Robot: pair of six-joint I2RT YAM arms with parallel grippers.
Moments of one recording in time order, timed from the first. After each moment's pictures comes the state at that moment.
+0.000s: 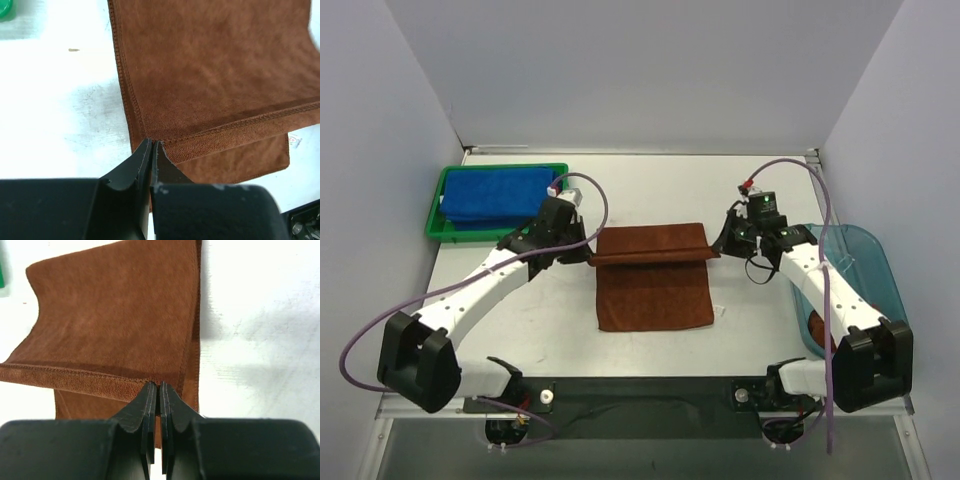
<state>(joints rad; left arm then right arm) -0.49 1.35 1.00 -0.48 -0.02 -0.54 0.26 1.31 0.97 -0.52 -0.14 0.42</state>
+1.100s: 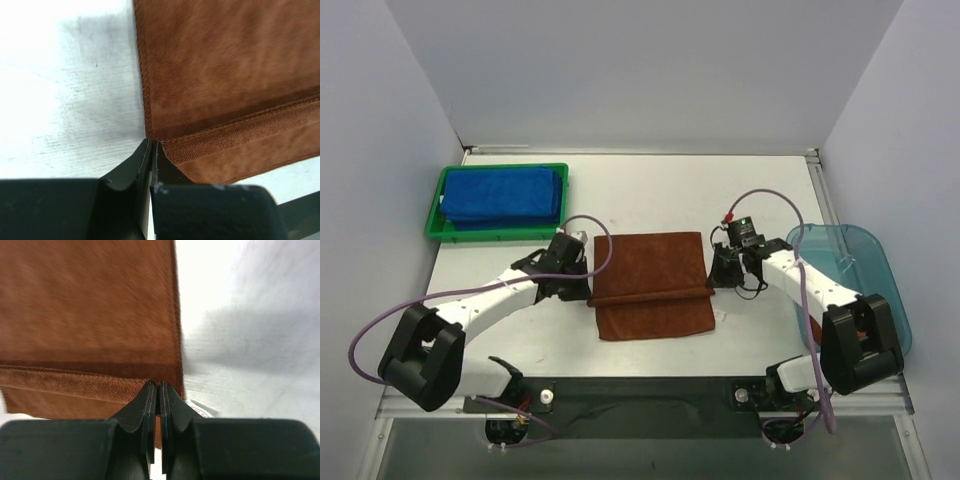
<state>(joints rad) -0.55 1.34 0.71 -0.41 0.03 -0.59 0.33 1.41 0.76 -0.50 -0.15 0.45</state>
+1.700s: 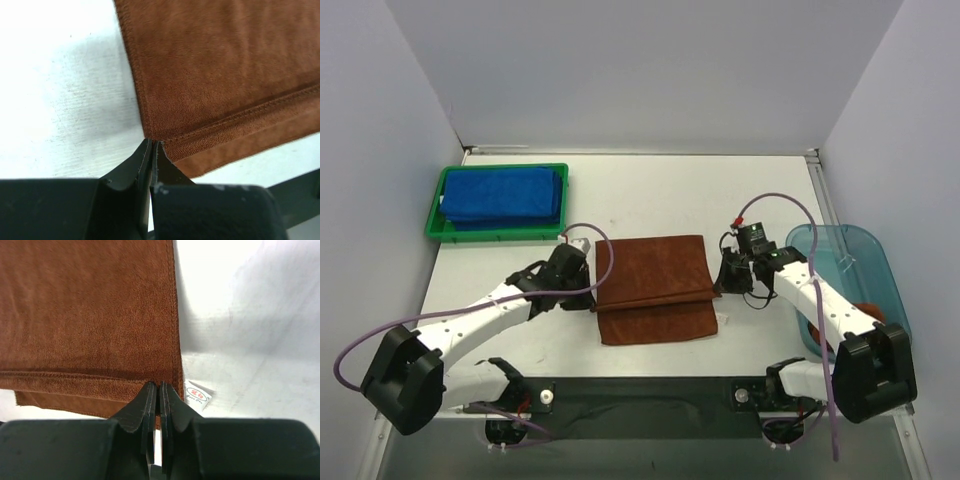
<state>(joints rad) -0.65 1.17 0.69 -0.47 -0.02 -0.65 0.31 1.23 0.76 -0.60 -0.12 0.44</state>
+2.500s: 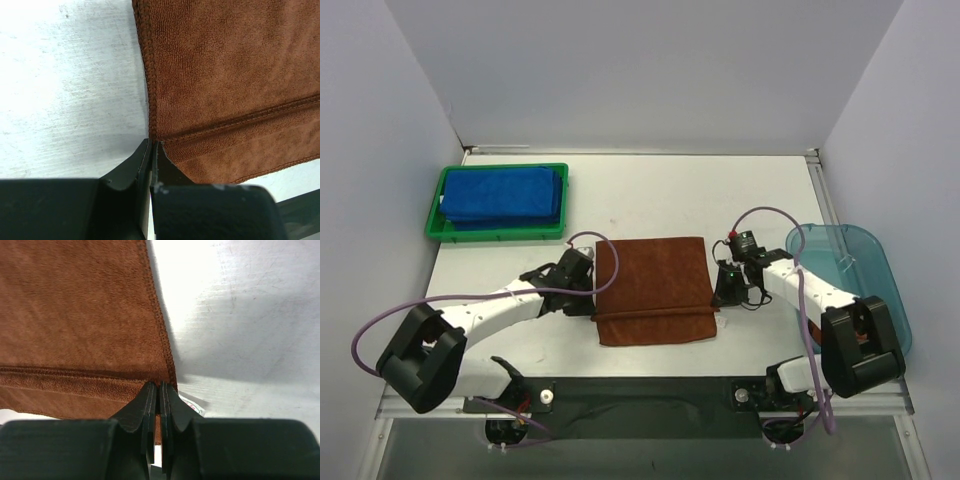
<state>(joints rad) -0.65 1.32 0.64 -0.39 -0.01 -0.66 0.32 1.38 0.68 -0.55 -0.16 0.47</state>
